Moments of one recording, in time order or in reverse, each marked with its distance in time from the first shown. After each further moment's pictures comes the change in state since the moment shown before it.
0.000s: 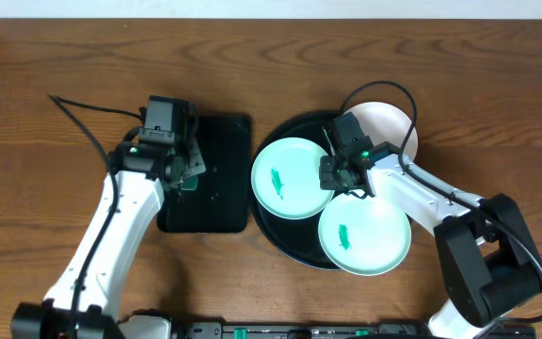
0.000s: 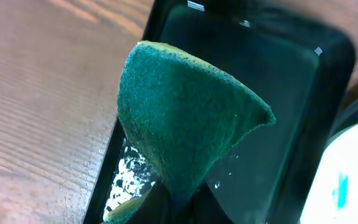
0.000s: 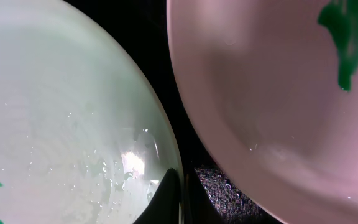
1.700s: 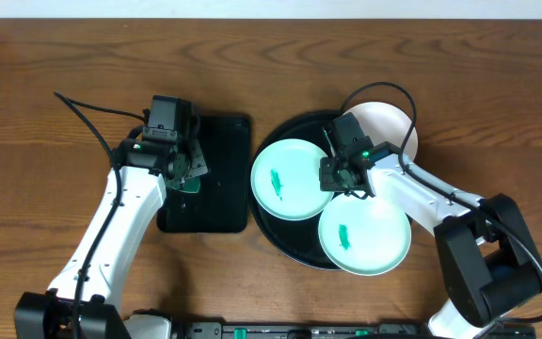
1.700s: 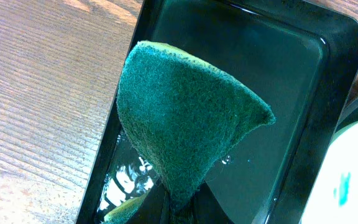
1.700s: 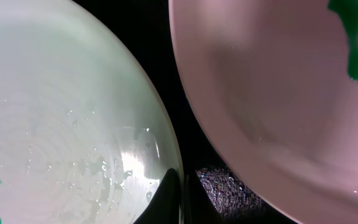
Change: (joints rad) left arm 0.000 0.021 -0.001 -0.002 0.018 -0.002; right arm 0.000 0.000 0.000 -0.015 -0.018 0.000
